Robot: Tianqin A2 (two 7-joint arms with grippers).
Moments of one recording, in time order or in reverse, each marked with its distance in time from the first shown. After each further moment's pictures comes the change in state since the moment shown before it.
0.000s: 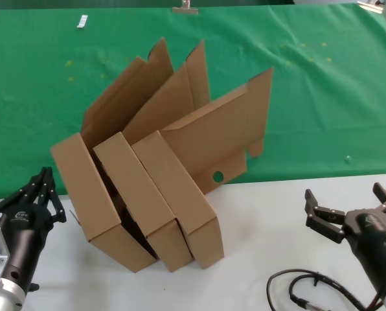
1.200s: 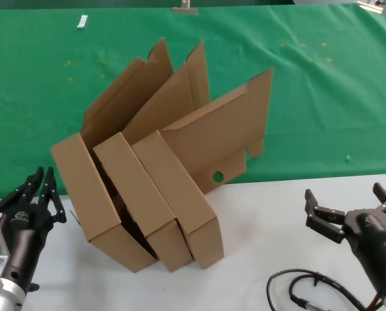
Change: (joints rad) left arm 0.000 0.000 0.000 0.000 0.000 0.000 0.000; right arm 0.000 0.000 0.000 0.000 0.000 0.000 0.000
